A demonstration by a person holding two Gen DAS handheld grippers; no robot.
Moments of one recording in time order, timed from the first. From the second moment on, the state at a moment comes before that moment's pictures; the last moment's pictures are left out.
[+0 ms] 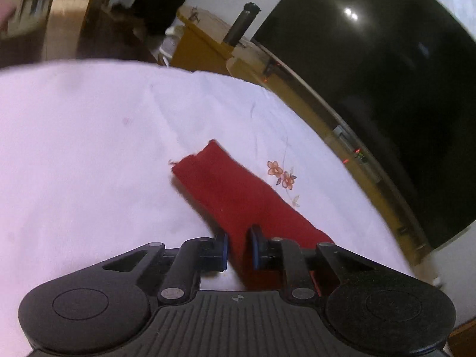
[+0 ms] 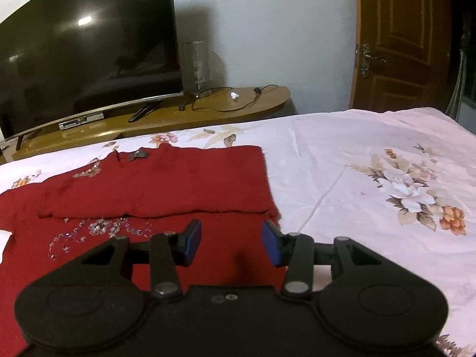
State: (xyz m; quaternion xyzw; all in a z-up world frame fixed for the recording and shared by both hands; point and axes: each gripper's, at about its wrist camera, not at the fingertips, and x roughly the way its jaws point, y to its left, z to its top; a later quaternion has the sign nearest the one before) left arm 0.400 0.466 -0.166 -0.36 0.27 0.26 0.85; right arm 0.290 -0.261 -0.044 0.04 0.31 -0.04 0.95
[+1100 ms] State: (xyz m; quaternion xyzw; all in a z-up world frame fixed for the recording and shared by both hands) left arm 0.439 -0.031 -0.112 0.01 0.27 -0.12 0.96; right arm 0.349 -0.347 -0.069 0.21 0.32 0.03 0.92
